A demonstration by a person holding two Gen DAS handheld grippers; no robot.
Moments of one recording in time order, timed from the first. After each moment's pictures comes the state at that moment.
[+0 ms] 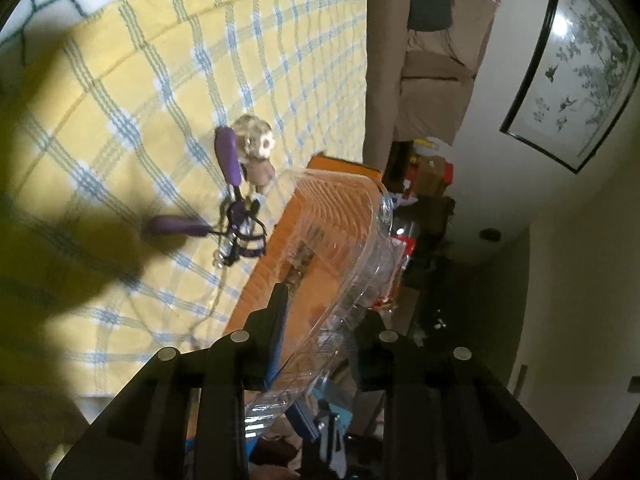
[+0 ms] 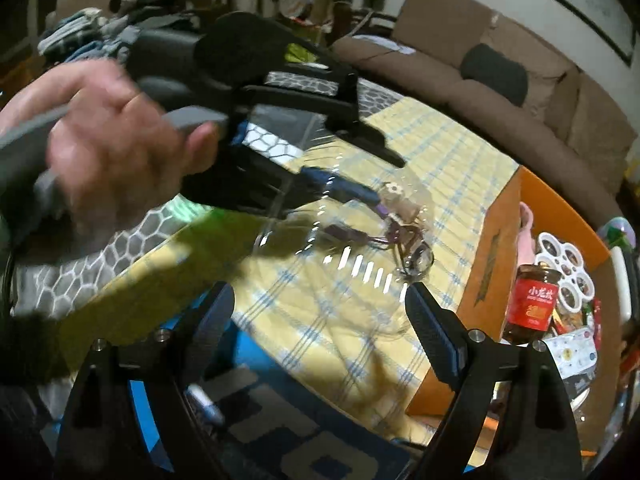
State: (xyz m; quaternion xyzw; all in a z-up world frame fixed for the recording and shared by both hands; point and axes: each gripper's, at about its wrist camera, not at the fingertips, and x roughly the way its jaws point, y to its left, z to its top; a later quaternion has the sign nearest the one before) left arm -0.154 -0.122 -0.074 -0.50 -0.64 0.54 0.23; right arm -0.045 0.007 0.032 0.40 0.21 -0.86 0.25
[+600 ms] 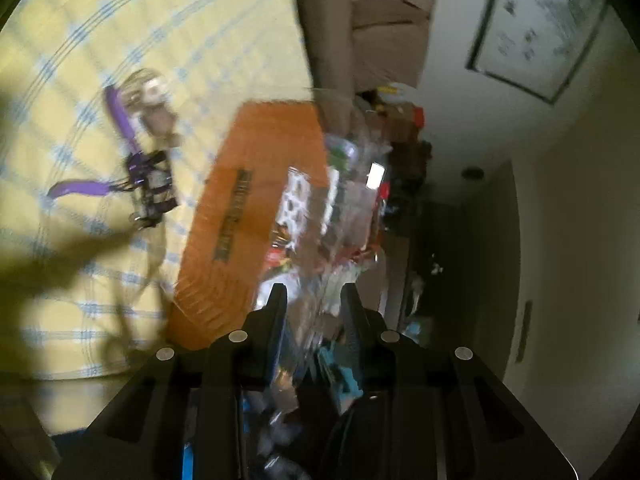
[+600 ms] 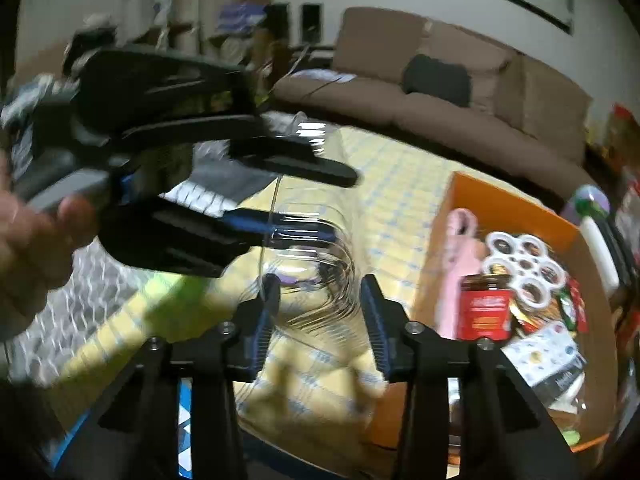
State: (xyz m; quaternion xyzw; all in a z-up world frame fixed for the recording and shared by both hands) left arm -0.158 -0.078 -0.017 -0.49 -0.57 0.57 0.33; right arm -0.072 0.067 0.064 0.35 0.07 -0.92 0.17
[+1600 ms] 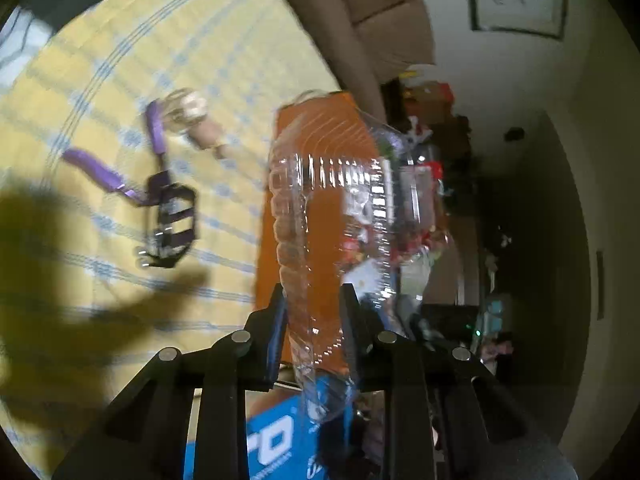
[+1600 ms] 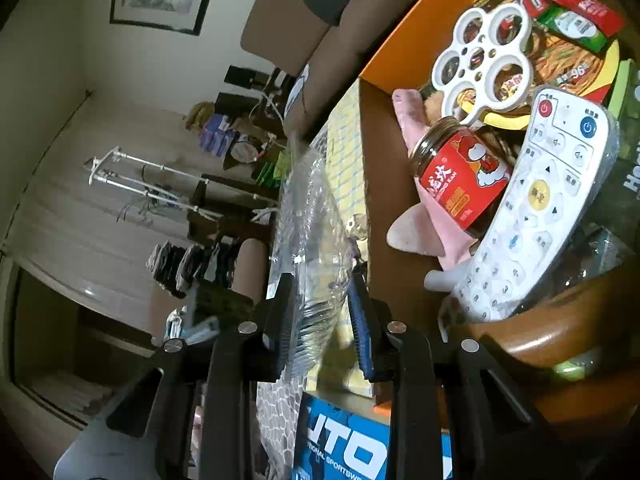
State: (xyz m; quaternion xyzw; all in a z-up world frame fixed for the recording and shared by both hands) left arm -0.138 -0.094 -0.017 -0.50 -0.44 0.68 0.30; right arm -0.134 0.217 -0.019 0.41 -0.43 -0.75 0.28
